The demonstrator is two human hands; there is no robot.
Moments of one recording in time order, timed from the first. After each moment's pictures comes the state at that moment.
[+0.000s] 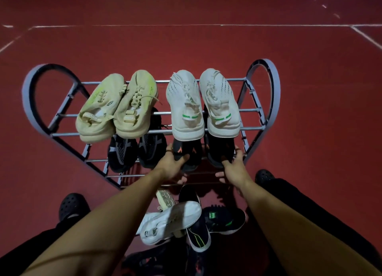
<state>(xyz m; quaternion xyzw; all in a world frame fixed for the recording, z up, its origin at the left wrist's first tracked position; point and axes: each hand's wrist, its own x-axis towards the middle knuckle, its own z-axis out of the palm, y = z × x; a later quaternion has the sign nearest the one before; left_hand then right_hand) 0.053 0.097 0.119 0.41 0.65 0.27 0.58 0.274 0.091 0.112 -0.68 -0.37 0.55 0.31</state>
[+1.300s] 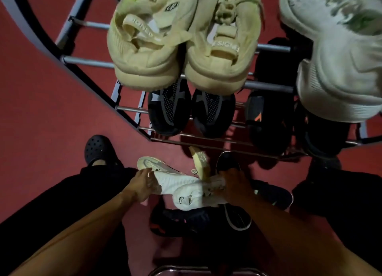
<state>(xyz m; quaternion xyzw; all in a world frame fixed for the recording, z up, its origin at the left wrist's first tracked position) -0.185 -0.045 -0.105 0.44 0.76 -0.06 0.47 0.153 0.034 -0.099 -0.56 -0.74 0.32 -0.18</state>
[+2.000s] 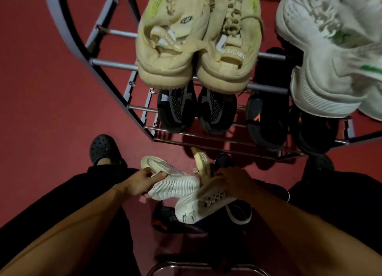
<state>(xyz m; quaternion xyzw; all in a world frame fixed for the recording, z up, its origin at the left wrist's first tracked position) -0.181 -0.038 -0.045 0.38 0.72 0.05 0.57 0.149 0.048 -0.058 -0.48 -0.79 0.34 -0.17</state>
